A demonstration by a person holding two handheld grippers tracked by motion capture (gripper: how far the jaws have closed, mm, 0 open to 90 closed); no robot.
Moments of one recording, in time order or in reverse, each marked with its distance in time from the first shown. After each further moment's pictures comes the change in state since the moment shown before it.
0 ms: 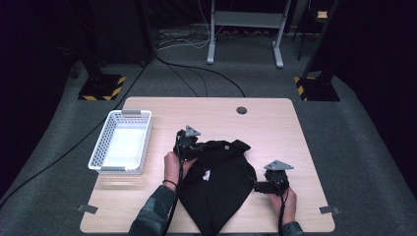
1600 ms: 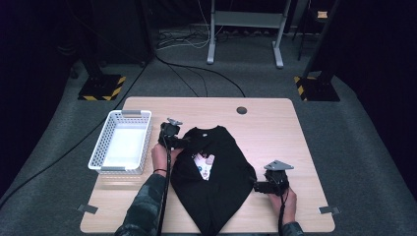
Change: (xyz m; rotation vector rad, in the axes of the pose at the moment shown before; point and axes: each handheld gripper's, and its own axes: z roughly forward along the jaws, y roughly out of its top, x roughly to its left) left arm 0.064 -0.010 0.016 0.055 0.242 -0.136; right arm 0.000 0.000 0.000 0.000 0.000 0.001
